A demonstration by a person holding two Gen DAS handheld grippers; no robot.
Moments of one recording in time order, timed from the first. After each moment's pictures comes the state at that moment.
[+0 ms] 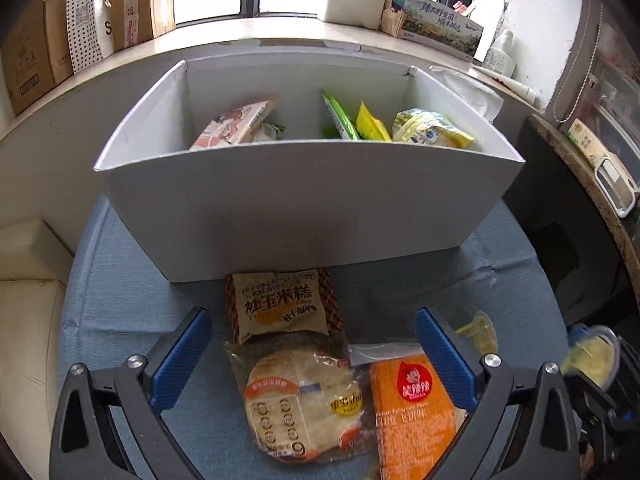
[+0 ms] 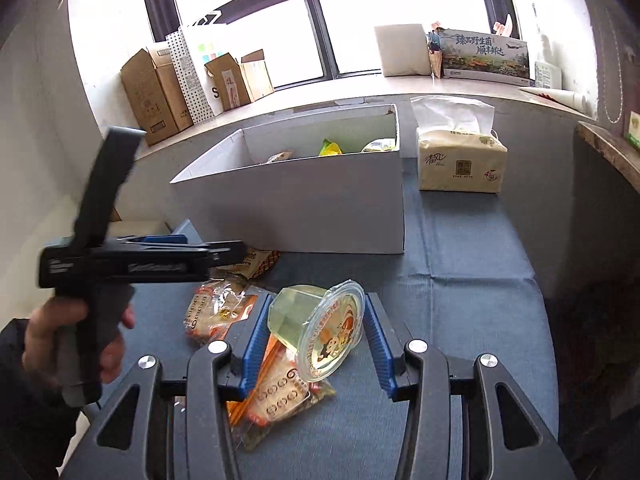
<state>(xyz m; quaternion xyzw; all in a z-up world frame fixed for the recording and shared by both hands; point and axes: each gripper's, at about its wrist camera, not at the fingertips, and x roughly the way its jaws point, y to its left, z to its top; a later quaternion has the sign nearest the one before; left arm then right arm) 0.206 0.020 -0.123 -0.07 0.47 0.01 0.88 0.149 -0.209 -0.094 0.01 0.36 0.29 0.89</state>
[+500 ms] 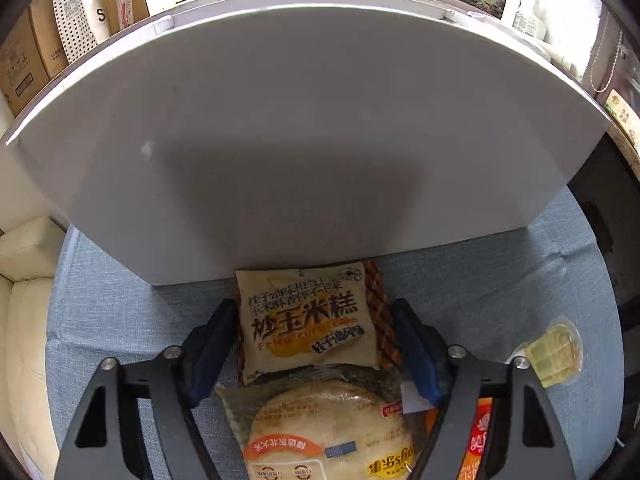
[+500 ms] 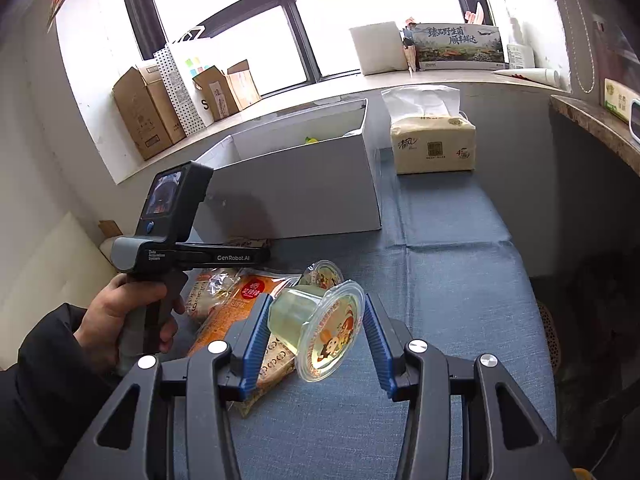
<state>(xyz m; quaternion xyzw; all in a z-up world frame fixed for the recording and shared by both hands) 0.237 0.020 -0.168 -0.03 0.51 0.05 0.86 0.133 -0.238 -0.102 0.04 0.37 0.28 0.89</state>
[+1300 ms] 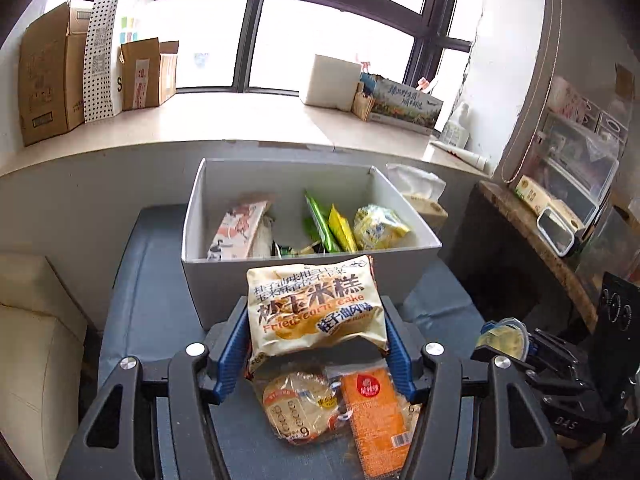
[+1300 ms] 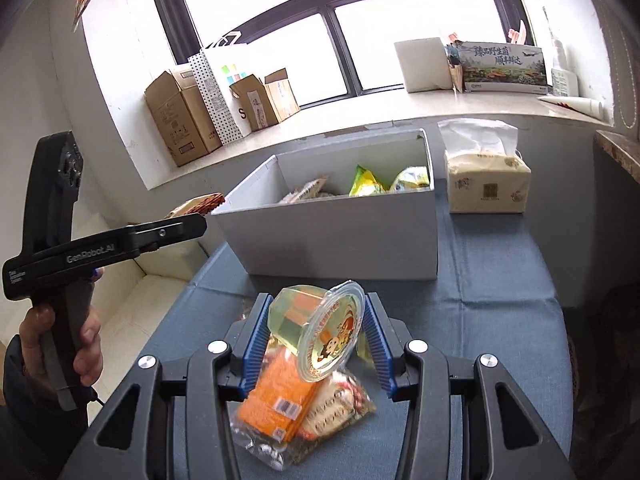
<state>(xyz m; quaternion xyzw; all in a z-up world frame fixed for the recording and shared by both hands) 0.135 0.050 -0.003 -0.10 0.35 -0.04 0.93 0.162 -0.194 -0.060 0.04 0.34 0.33 0.88</state>
